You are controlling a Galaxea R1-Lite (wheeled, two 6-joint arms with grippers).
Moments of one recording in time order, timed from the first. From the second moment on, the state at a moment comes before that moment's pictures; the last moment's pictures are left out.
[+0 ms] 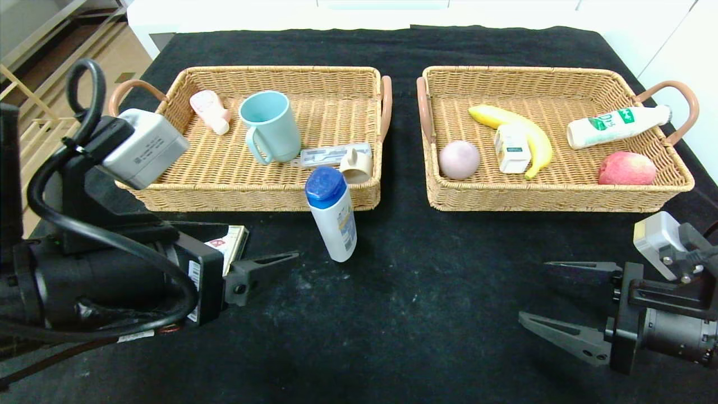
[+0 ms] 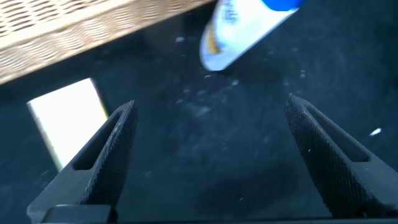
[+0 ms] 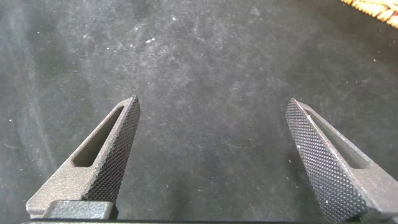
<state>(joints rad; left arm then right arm) -0.65 1.26 -0.95 0.06 0.17 -0.03 0.27 1.38 -0.47 -0.60 0.56 -0.20</state>
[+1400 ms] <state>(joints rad) -0.77 1.59 -1.08 -0.24 0.43 -0.04 0.27 1.38 -0.47 -0.61 0.56 -0.20</state>
